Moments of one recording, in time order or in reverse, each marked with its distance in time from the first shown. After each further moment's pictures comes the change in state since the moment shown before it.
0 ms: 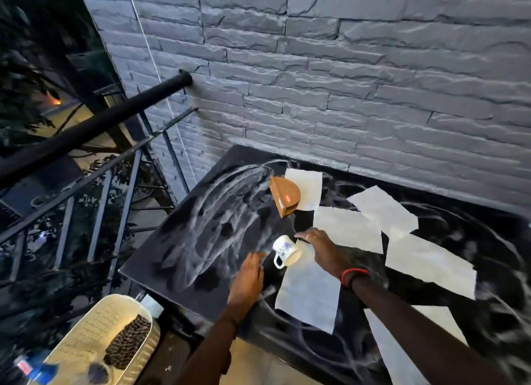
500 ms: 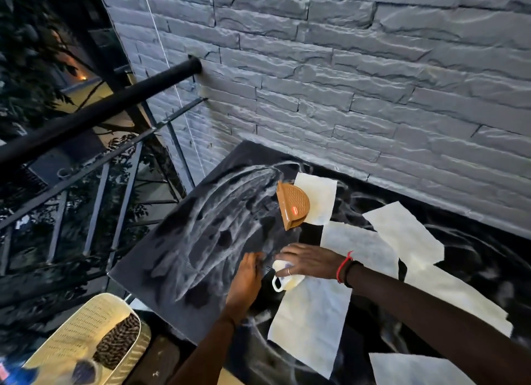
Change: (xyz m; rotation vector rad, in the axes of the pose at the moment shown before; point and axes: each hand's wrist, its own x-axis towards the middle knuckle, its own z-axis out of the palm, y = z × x) left_hand 0.063 -0.009 0.017 -0.063 0.068 -0.162; right_hand 0.083 0.012 -0.006 -0.756 -0.363 -1.046
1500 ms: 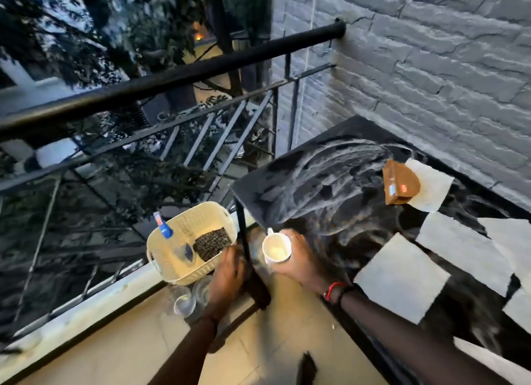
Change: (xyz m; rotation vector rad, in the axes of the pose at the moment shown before) left_hand -0.232 -0.154 -0.119 0.025 0.462 -0.216; right_hand 0.179 -0.231 -0.074 1.008 0.529 0.571
